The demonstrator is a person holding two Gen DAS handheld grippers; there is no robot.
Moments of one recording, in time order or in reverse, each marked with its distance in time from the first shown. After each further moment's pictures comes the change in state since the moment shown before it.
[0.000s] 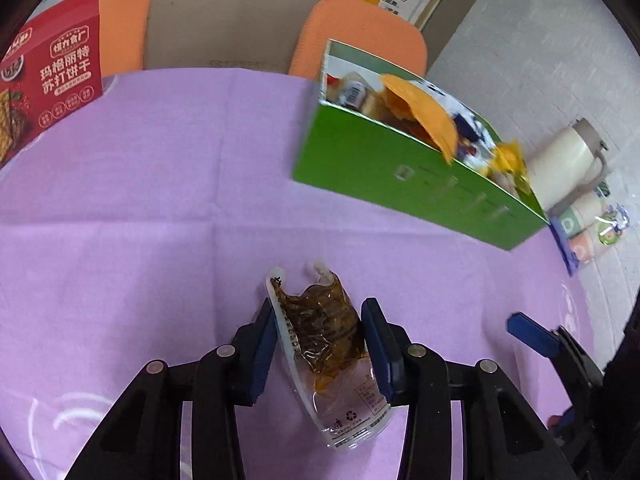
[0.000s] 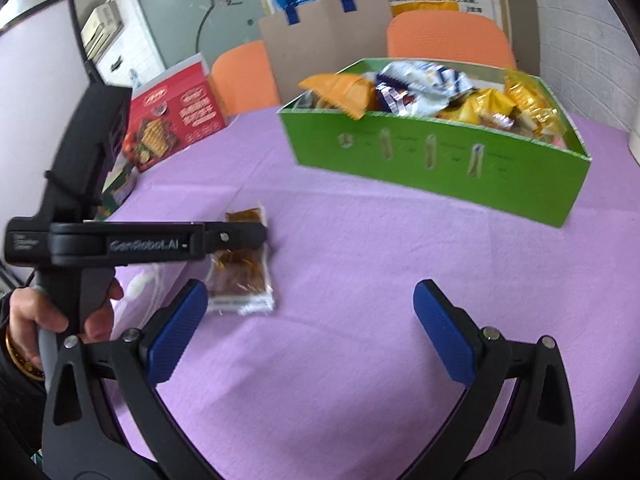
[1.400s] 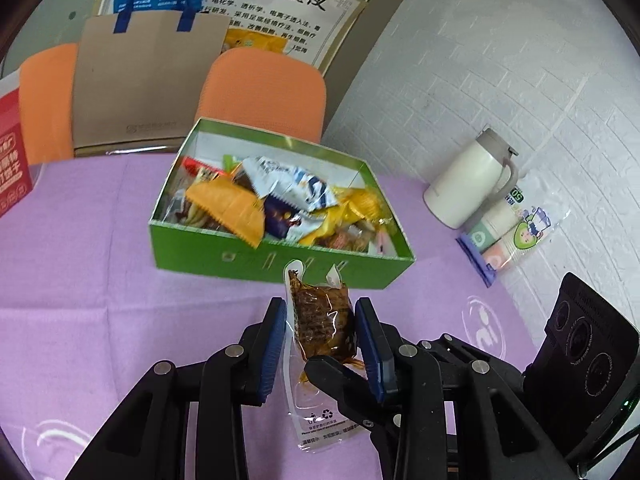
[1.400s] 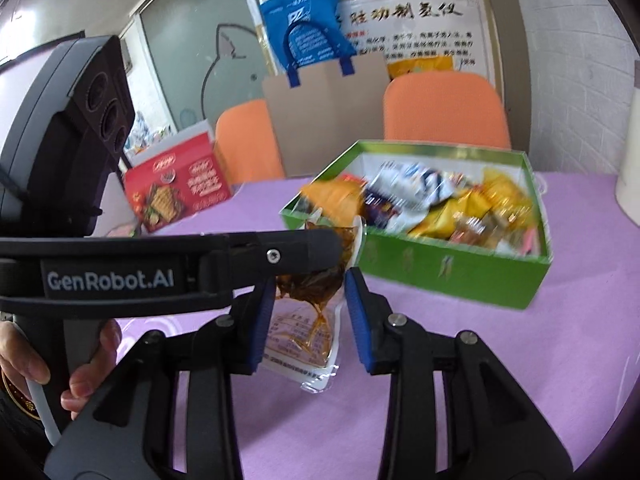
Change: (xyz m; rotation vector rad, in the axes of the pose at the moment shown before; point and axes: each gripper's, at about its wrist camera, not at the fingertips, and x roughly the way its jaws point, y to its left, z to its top) left arm -0.049 -0.096 0.042 0.134 -0.132 -0.199; right arm -0.049 -0.032 0.062 0.026 -0.228 -0.042
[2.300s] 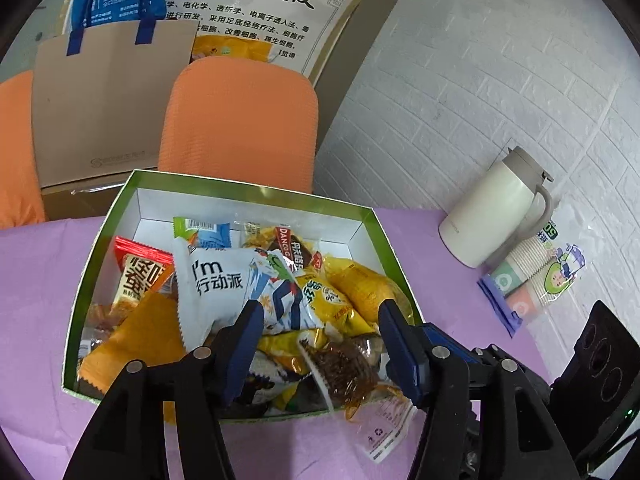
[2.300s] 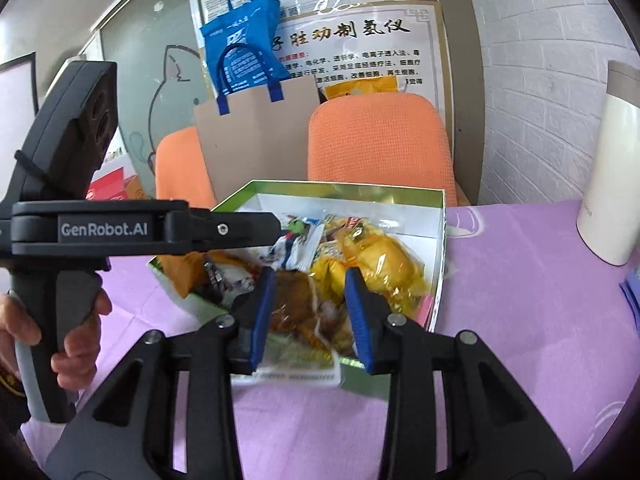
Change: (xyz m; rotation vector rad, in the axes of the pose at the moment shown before) left arm 0.095 -0.002 0.082 0.043 -0.016 0.020; right arm 0.024 -0.096 0.023 -0.014 -0.044 -0.106
